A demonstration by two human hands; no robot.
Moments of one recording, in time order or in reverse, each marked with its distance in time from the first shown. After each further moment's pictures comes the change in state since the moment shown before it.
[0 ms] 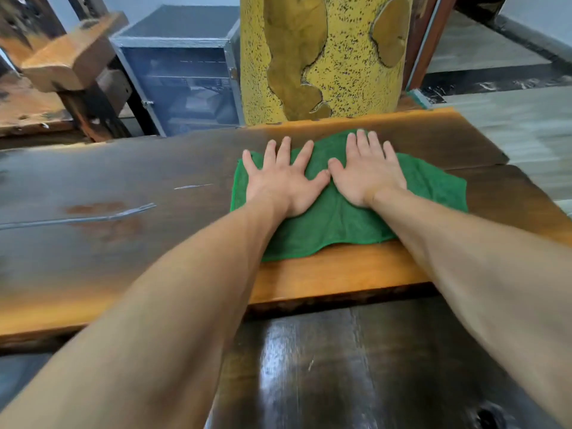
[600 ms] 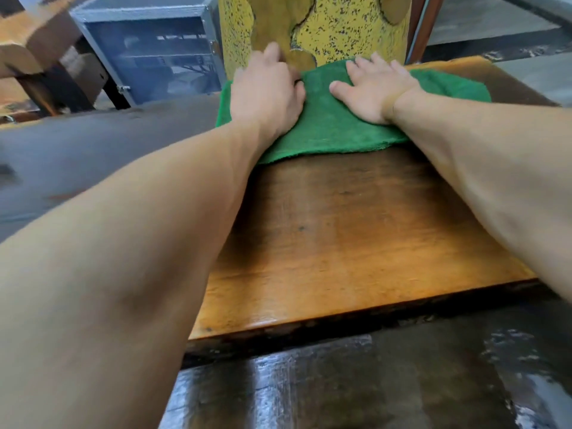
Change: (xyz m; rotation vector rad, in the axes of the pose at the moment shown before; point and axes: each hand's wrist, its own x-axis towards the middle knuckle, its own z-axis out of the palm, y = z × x) left_hand 0.102 -0.009 -0.005 0.045 0.381 0.090; right_hand 0.108 0.025 -0.005 -0.032 0.024 -0.099
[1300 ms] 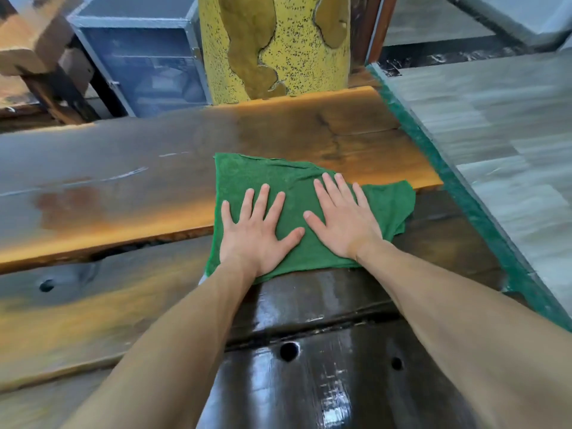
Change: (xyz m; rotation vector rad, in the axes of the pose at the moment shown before) left_hand -0.287 0.075 -0.097 -0.047 -0.488 0.029; right_hand -0.324 0.006 -0.002 0.021 -0.102 -0.067
